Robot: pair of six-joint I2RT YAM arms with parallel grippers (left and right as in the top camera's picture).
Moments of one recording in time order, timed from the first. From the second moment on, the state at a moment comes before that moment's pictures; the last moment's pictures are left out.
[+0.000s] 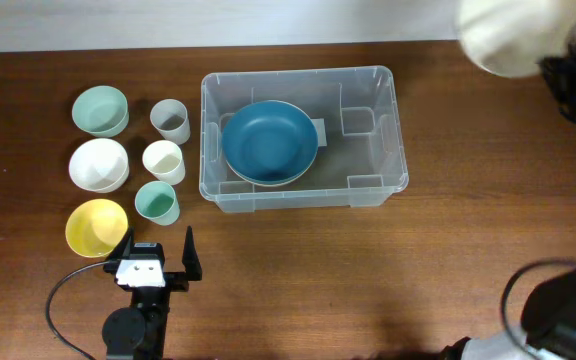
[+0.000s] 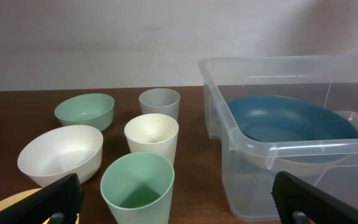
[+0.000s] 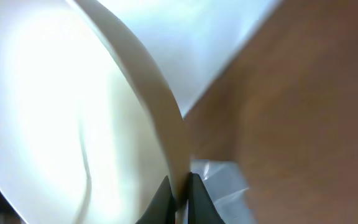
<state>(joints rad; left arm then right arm) -0.05 0.01 0.02 -0.08 -0.03 0.00 -0.44 1.71 1.74 -0.66 -0.71 0.70</state>
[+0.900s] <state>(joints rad) -0.05 0.01 0.02 -0.08 -0.03 0.00 0.27 1.87 1.74 -0.74 -0.52 0.60</state>
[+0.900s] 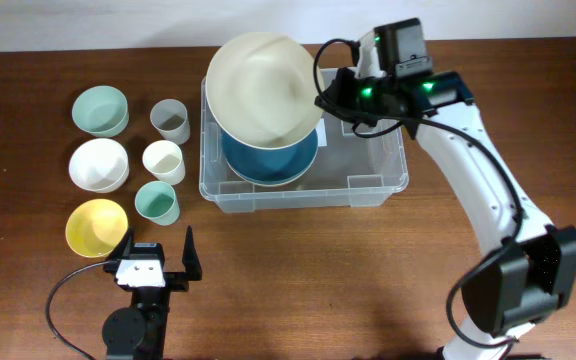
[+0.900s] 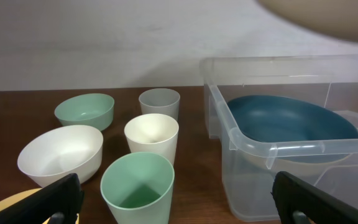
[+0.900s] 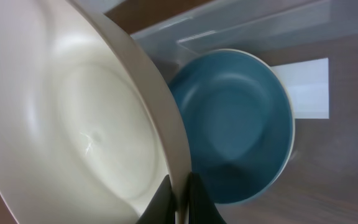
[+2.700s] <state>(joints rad) -0.05 0.01 0.02 -0.08 -0.03 0.00 0.31 2.07 1.74 -0.75 -0.40 0.61</state>
